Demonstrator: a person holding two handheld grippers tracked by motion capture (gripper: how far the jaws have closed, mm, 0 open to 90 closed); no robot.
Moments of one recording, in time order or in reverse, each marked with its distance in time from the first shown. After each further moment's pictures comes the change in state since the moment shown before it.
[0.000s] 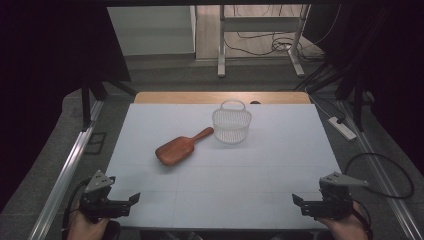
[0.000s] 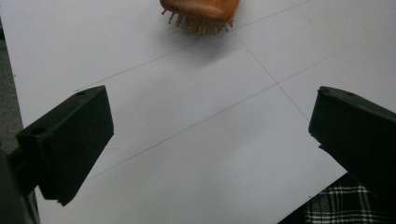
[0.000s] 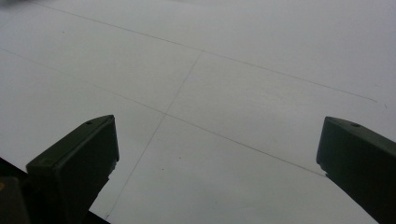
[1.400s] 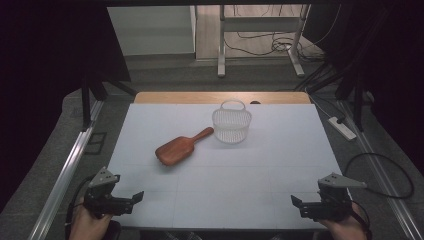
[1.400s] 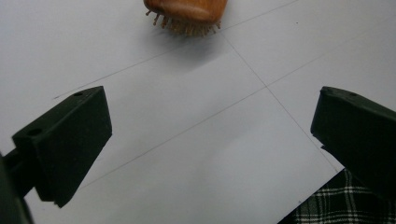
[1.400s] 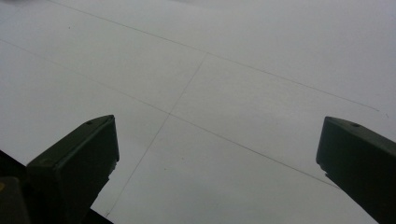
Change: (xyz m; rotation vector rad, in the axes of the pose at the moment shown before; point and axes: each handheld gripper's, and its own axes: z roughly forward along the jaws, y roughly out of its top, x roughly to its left) left arm 0.001 0.009 0.009 0.020 -0.057 0.004; right arm 0.004 0.000 0.000 -0.008 0.002 -0.042
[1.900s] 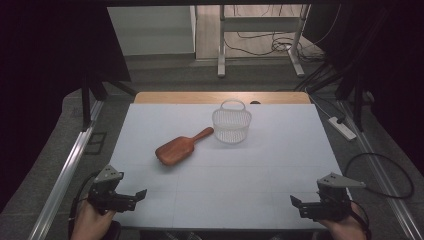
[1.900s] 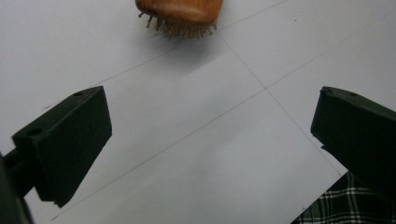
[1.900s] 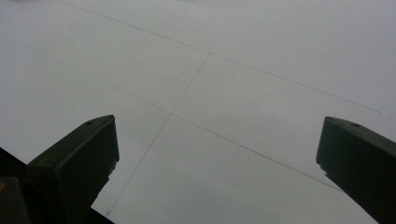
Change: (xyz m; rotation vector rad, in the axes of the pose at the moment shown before) left arm 0.002 0.010 0.010 0.020 -0.024 0.020; right arm 0.001 0.001 0.001 0.003 0.005 -0.013
